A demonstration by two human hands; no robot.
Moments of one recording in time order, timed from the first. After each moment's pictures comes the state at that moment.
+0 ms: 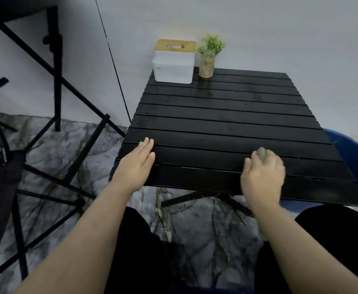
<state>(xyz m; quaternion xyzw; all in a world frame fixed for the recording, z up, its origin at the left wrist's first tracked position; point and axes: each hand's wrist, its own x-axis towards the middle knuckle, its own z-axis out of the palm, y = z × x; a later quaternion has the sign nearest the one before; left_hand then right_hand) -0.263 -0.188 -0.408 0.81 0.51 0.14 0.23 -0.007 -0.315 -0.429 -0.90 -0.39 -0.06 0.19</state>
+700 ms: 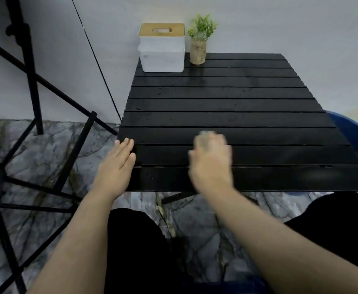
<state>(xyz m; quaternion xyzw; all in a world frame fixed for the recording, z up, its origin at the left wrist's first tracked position) -0.292 -0.159 -0.418 0.79 0.52 0.17 0.27 -0.094 -0.245 -0.427 -0.84 -0.52 -0.04 0.16</state>
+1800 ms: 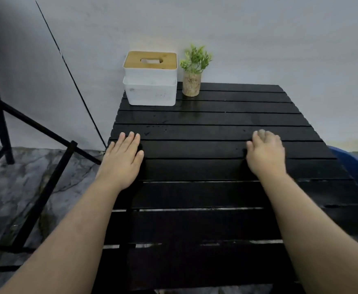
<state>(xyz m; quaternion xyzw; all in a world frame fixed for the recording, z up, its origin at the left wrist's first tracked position) -0.192 -0.019 -0.415 0.86 0.49 0.07 0.13 0.111 -0.150 -0.421 -0.92 -0.37 -0.02 0.14</state>
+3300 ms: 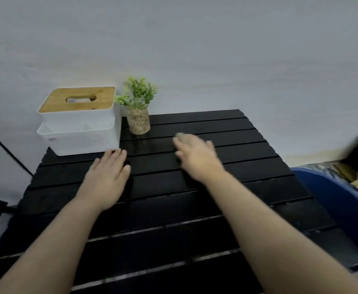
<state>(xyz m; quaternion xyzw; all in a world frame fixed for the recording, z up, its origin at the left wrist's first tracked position) -0.040 0.047 -0.411 0.88 0.44 0.06 0.15 0.182 -0.037 -0.423 -0.80 -0.59 0.00 0.14</state>
